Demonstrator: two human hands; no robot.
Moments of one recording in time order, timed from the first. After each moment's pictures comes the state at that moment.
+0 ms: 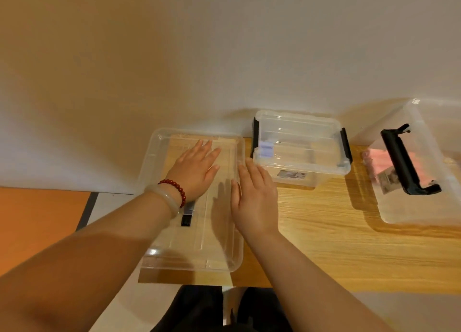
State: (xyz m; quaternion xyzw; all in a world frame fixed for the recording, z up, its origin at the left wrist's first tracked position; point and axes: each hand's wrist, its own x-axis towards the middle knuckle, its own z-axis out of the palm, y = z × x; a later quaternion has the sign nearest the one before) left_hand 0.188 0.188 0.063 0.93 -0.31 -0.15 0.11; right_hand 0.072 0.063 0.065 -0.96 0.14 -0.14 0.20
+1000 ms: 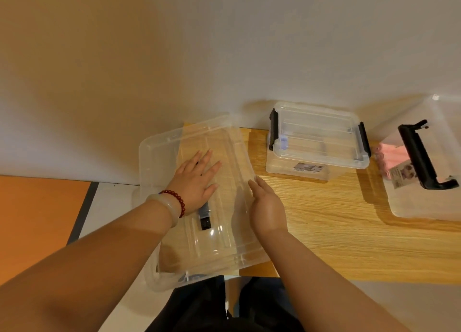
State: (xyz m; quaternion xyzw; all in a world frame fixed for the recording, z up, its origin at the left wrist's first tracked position) left_hand 0.176 0.243 0.020 0.92 -0.35 -0.17 0.05; right_hand 0.060 0.079 0.041 -0.91 0.23 0.08 0.34
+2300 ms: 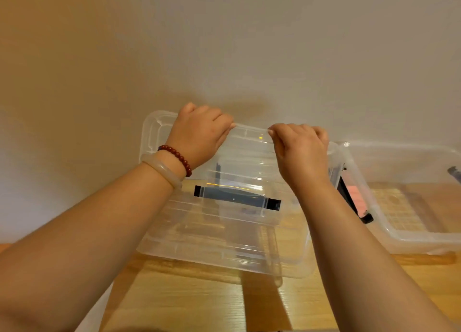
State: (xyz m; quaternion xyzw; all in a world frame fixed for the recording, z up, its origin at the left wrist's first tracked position) left_hand 0.219 0.076 0.230 0.82 -0.45 0.34 0.12; right_hand 0.106 -0.109 0.213 -0.91 0.07 -0.40 0.05
